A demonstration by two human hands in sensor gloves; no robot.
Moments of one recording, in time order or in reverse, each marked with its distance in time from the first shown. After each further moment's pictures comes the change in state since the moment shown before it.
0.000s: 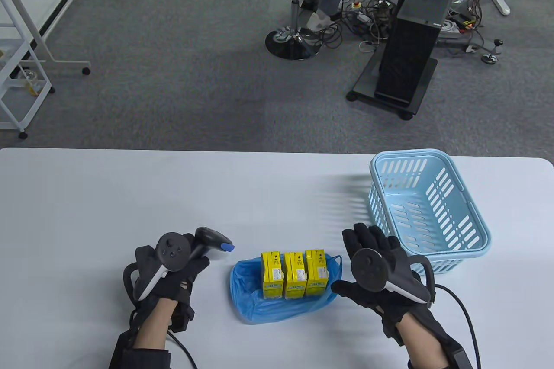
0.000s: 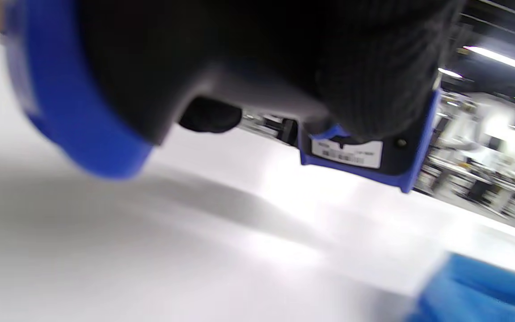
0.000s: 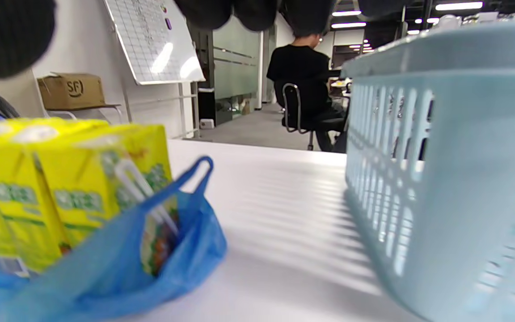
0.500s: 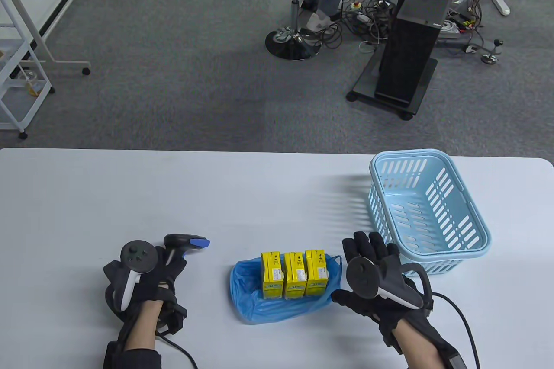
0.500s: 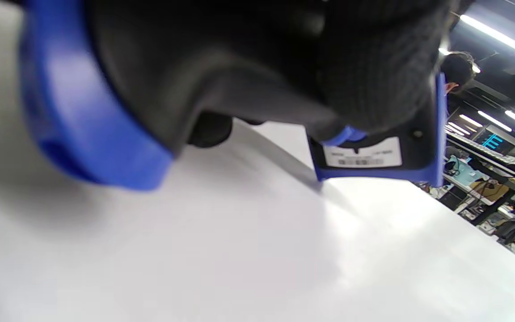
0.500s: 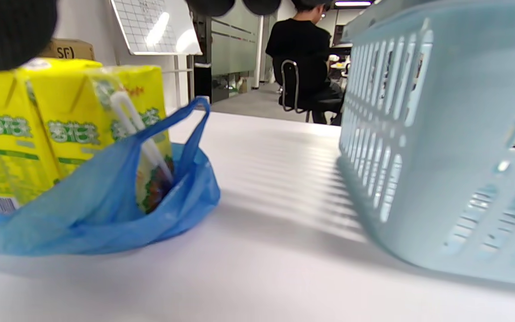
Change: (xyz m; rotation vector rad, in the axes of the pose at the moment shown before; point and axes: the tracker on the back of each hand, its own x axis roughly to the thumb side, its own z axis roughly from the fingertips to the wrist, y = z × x) left_hand -0.056 -0.020 -0.007 -0.027 0.257 0.187; right_hand 0.005 0.020 0.001 0.071 0.014 0.043
